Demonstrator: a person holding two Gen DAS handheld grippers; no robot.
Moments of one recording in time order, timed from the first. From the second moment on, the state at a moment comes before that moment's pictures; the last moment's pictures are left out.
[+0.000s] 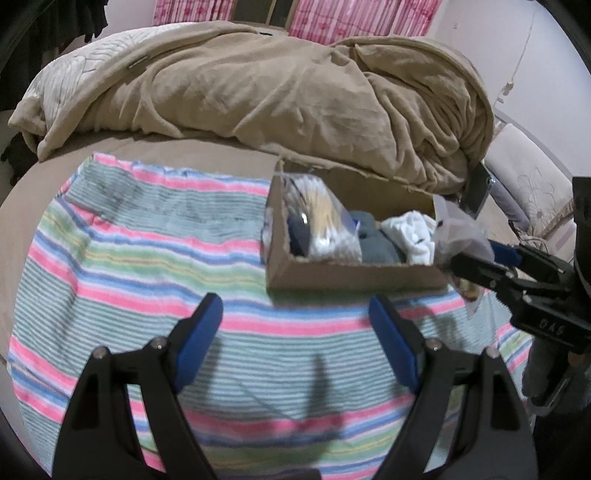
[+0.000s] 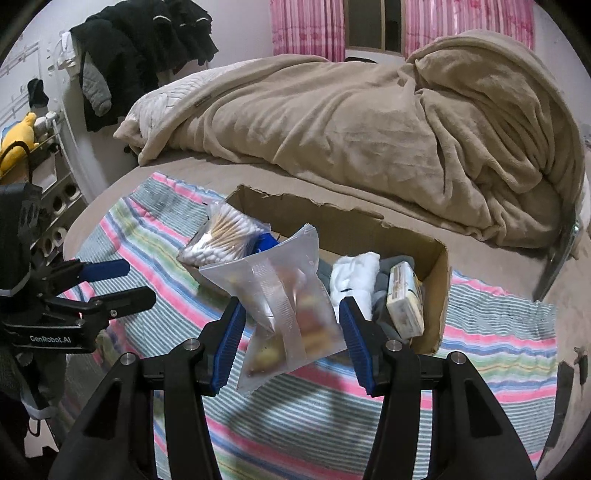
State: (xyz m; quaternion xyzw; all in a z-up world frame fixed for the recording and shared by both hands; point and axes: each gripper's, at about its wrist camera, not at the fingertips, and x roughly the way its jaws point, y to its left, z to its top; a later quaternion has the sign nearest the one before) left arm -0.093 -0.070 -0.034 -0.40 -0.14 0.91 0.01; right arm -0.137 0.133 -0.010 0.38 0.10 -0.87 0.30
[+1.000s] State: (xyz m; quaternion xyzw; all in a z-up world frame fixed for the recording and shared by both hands) left arm -0.164 -0.086 -0.046 -0.40 -0.14 0.91 0.01; right arm -0.209 0.104 -0.046 0.40 0.09 -0.86 0.29
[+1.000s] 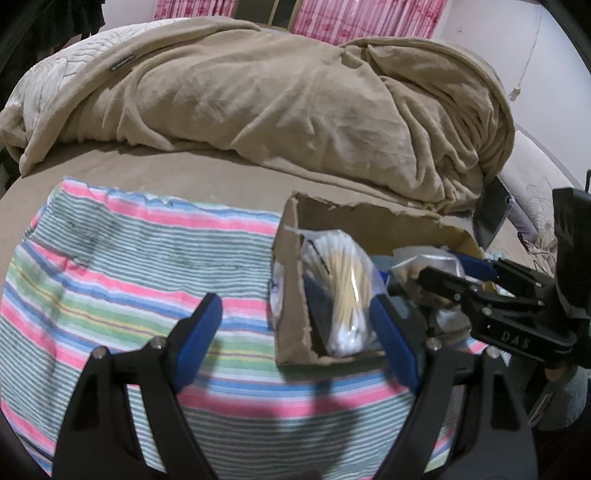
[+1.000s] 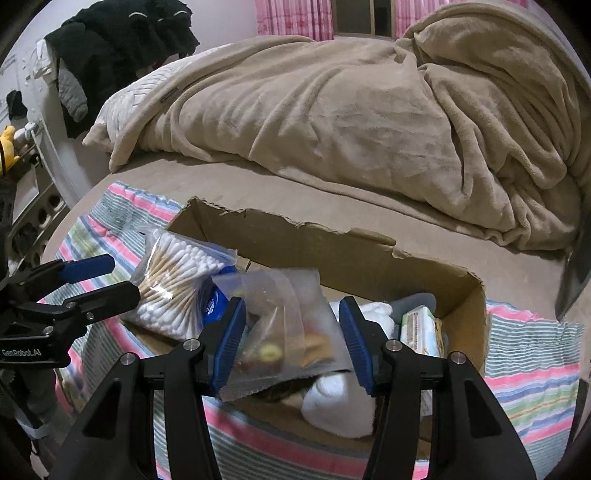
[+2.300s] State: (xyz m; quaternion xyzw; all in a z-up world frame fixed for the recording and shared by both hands) left arm -0.078 -0.036 -0.003 -0.40 -0.13 0.91 0.01; right arm -0.118 0.166 0.002 0.37 0.04 -0.89 0.27
